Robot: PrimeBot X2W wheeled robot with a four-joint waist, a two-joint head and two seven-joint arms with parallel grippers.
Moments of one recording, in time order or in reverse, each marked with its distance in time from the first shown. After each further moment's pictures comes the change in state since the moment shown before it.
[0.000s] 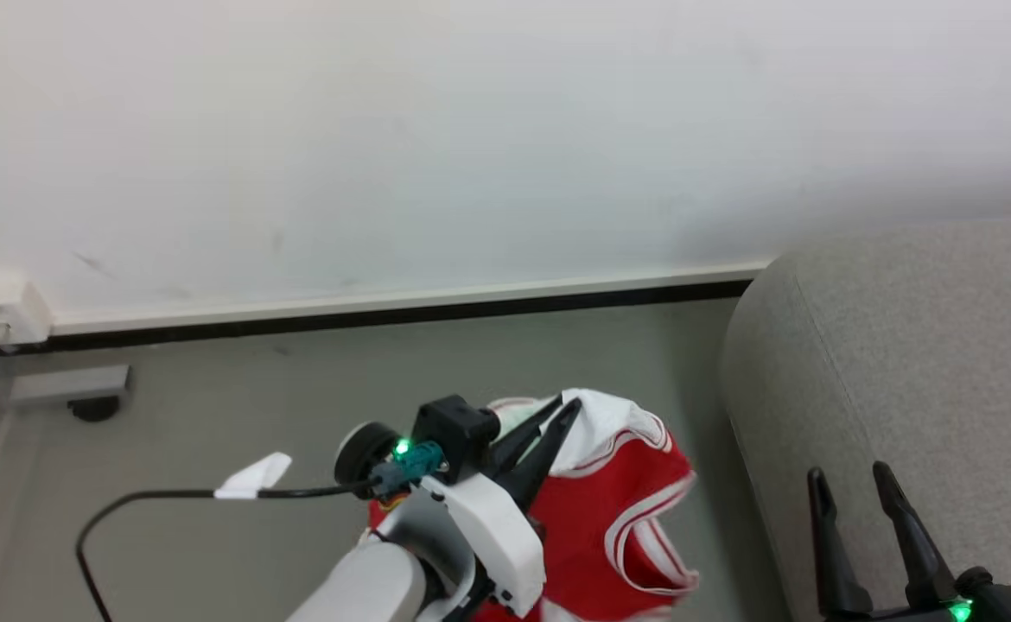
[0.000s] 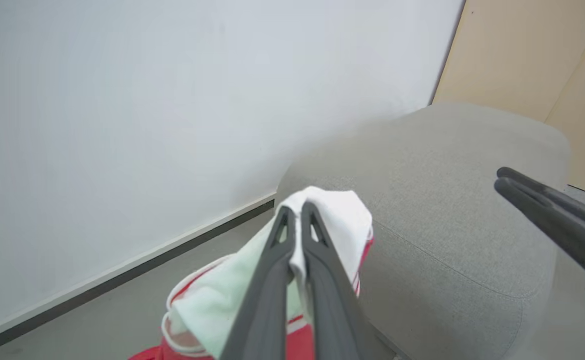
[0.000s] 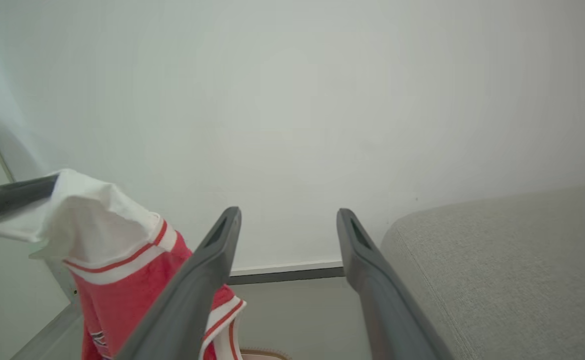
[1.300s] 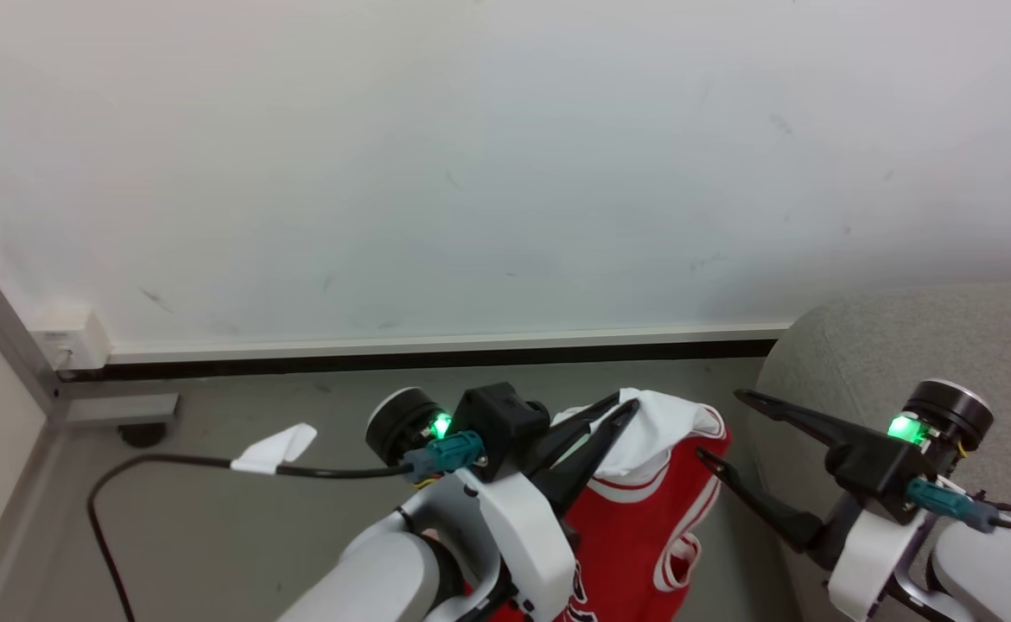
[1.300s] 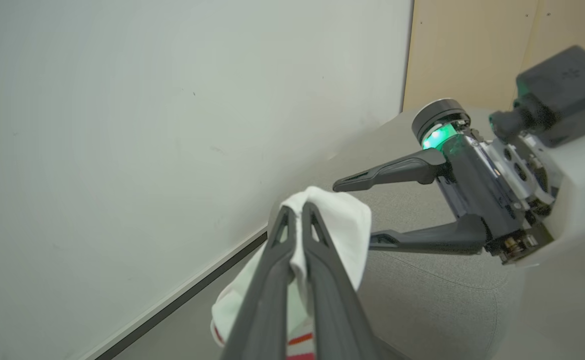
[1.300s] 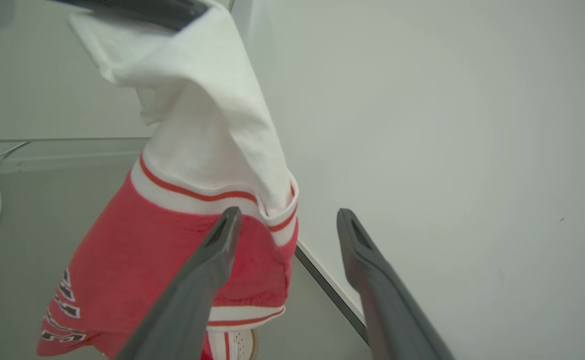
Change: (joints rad) left arm -0.048 0.048 -0.048 -0.191 -0.014 -0.002 0.130; right arm -0.690 -0.606 0.950 0.119 0.235 0.000 0.072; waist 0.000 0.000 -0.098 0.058
